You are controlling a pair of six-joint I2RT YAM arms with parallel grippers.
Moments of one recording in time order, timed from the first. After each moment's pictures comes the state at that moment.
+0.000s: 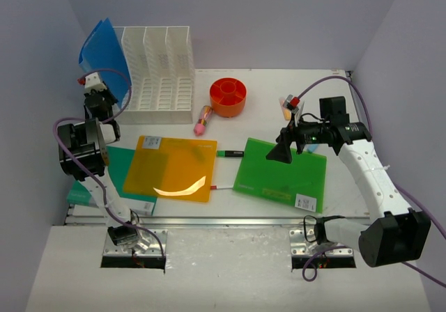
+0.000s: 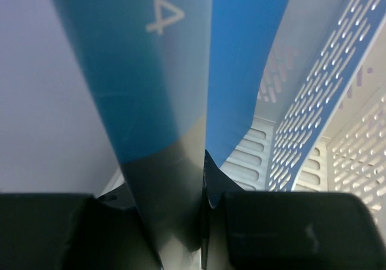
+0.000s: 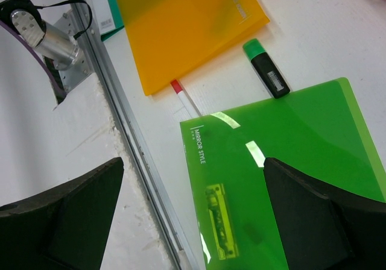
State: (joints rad) left arm 0.36 1.97 1.00 1.00 -0.04 -0.08; right arm 0.12 1.19 1.02 -0.74 -0.93 -0.38
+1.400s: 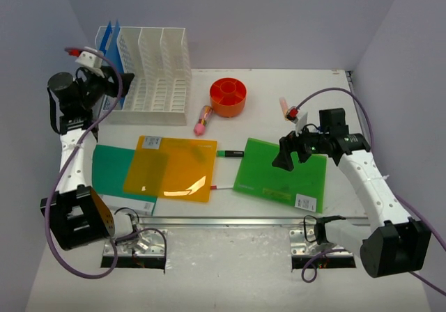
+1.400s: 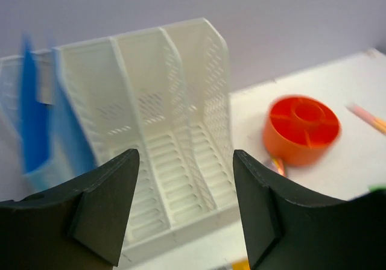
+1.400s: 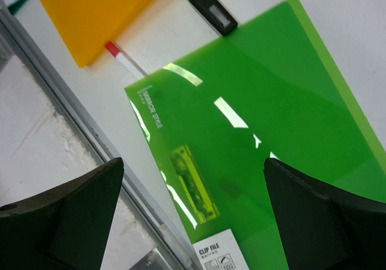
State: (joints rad) left arm 0.37 1.30 1.10 0.24 0.73 -0.02; right arm 0.12 1.11 0.90 -0.71 -0.69 -0.34
